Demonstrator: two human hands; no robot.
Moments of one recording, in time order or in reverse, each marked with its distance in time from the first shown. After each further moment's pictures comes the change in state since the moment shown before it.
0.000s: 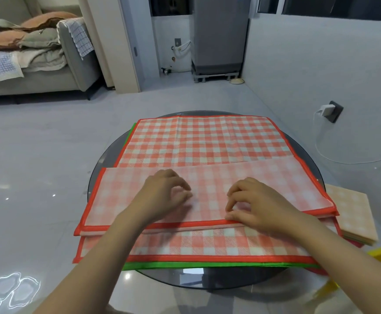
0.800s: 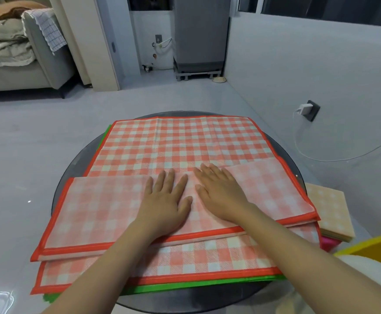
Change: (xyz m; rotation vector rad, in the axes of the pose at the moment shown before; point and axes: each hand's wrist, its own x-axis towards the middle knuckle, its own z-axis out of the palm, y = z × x) left_hand 0.035 0.014 0.062 0.284 -0.109 -0.032; right_hand 0.072 0.026 0.039 -0.133 0.016 0.194
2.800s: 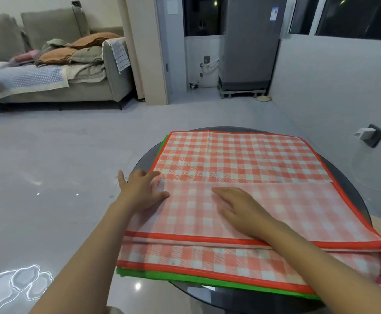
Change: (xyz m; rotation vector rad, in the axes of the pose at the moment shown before) left_hand -0.036 -0.155 -0.047 -0.056 0.121 -0.412; right_hand -0.002 -0.062 -0.005 0.245 -0.009 -0.262
